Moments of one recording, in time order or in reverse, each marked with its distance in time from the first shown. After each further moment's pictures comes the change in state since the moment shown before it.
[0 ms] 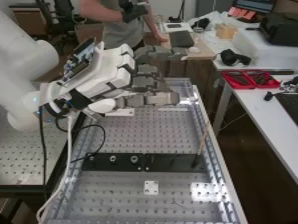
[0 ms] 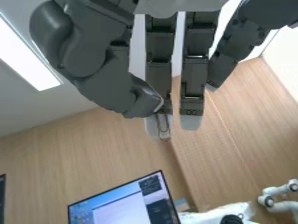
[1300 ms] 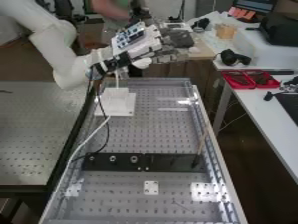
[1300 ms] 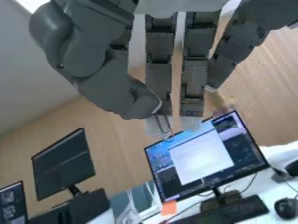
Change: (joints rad) arm 0.394 0.012 0.028 -0.179 0.139 -0.032
